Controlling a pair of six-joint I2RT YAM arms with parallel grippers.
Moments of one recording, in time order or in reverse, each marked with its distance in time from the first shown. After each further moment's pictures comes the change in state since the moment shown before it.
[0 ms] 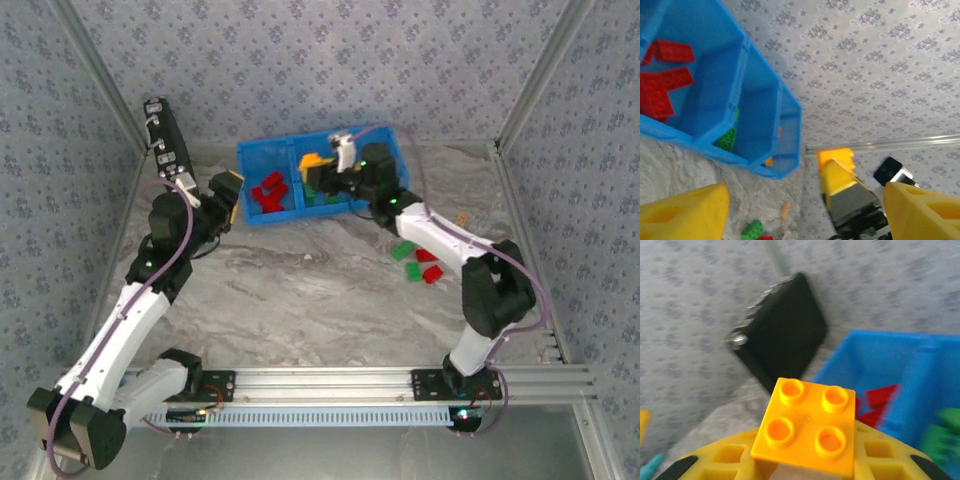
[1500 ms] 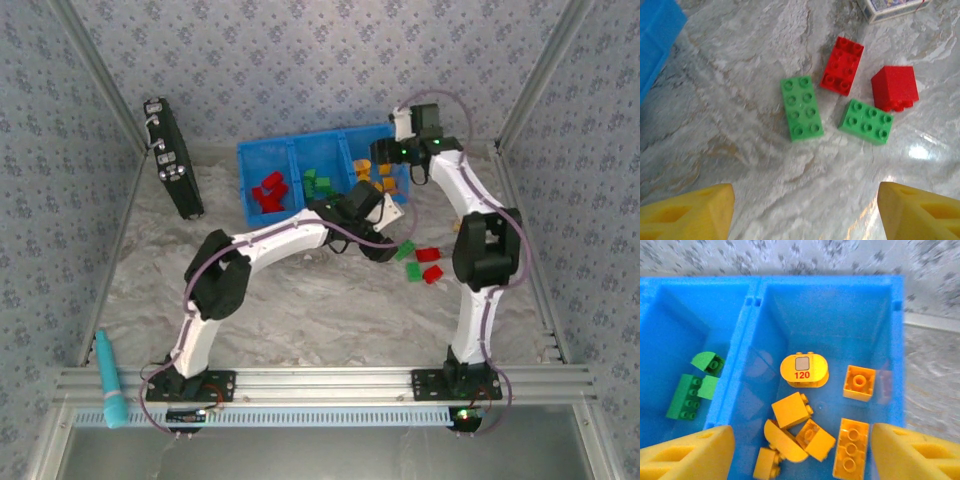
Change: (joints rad) left arm -0.623 1.175 0.926 -0.402 0.050 1.329; right arm -0.349 0.313 0.525 -0.696 0.158 -0.308
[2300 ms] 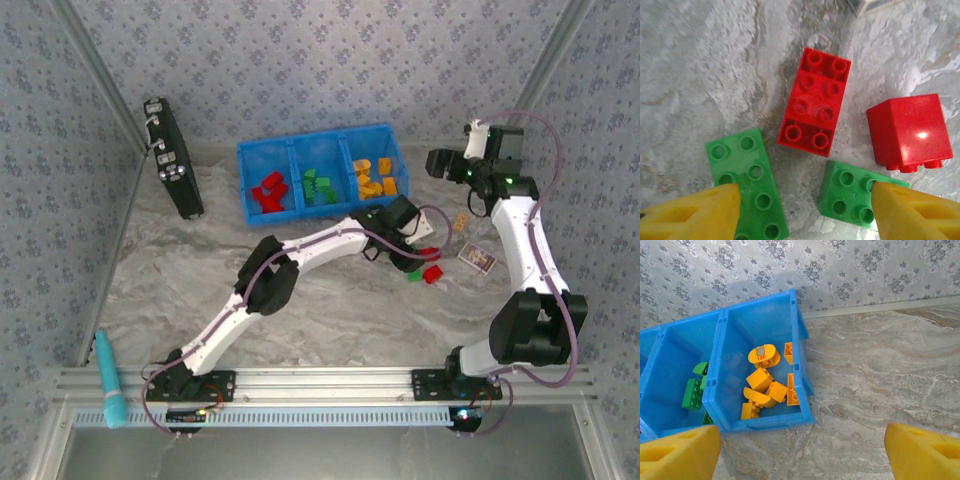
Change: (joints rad) left arm -0.073 0.386 0.439 -0.136 -0.009 0.021; right arm -0.234 -0.539 -0.448 0.020 -0.048 0.100
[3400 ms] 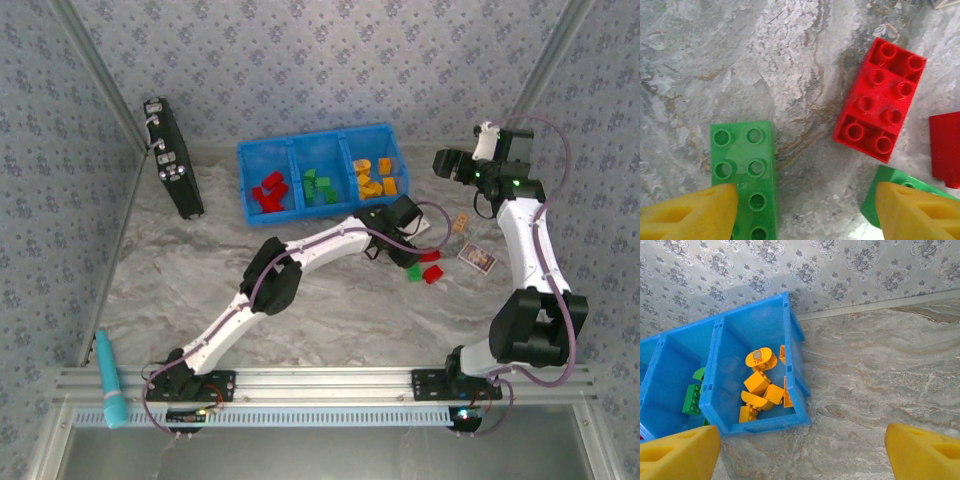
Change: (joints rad) left arm 0.006 0.050 0.093 -0.079 -0.155 -0.082; right arm -0.052 0.000 -0.019 0.025 -0.051 0.016
